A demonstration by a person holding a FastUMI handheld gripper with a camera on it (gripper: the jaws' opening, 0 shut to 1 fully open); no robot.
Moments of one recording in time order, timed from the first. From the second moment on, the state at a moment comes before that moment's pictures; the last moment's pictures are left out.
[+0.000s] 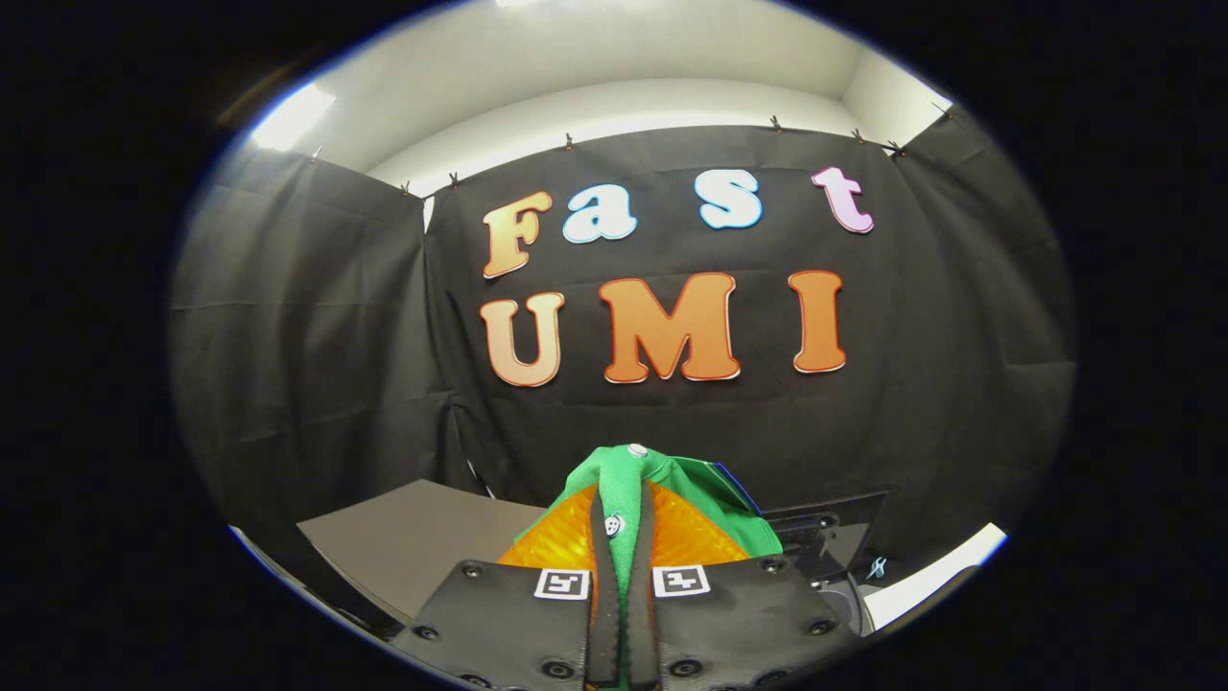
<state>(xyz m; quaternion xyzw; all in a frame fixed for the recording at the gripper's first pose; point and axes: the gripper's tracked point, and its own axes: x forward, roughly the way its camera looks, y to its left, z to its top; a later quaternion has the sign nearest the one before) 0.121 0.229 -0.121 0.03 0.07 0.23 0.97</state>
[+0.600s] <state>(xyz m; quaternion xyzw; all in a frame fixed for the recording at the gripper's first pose) 0.189 0.105 -0.251 0.02 0.16 0.21 0.97</state>
